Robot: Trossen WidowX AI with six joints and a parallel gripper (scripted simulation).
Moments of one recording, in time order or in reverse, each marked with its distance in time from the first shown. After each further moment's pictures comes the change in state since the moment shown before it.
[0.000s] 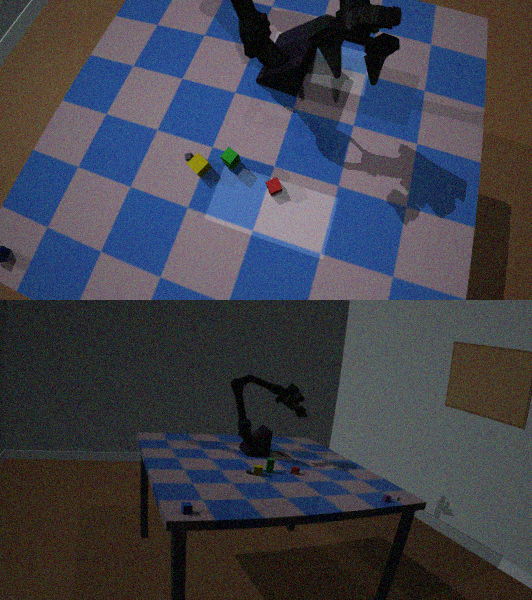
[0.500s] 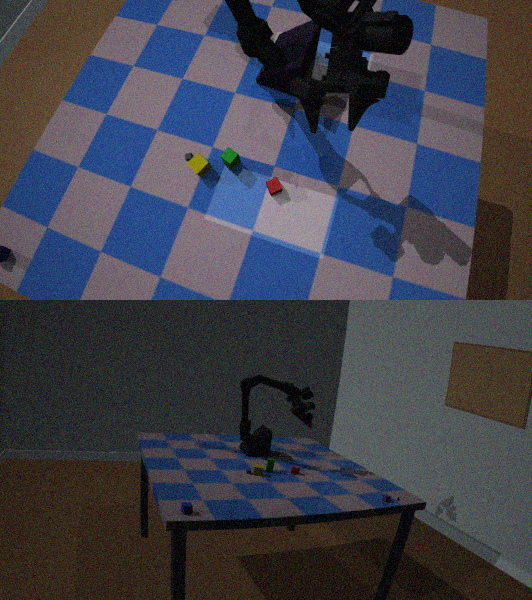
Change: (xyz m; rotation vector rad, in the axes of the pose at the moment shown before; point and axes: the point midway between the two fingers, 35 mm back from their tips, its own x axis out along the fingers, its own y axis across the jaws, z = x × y) arm 0.098 -0.030 -0.029 0.014 0.413 0.112
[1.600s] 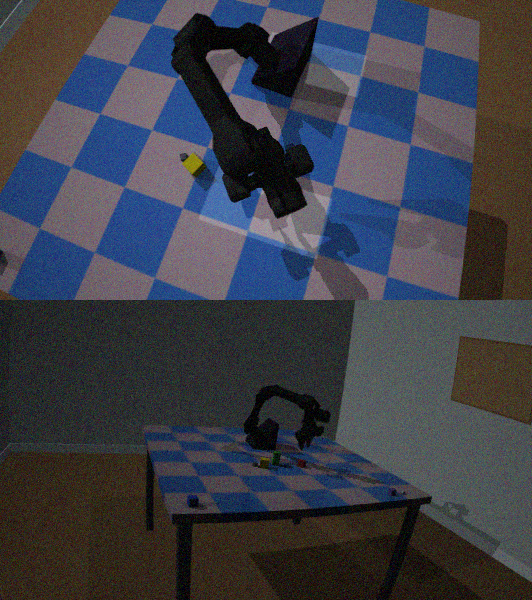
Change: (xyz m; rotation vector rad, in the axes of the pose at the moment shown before) arm 0.166 -0.087 -0.079 0.030 0.727 0.408
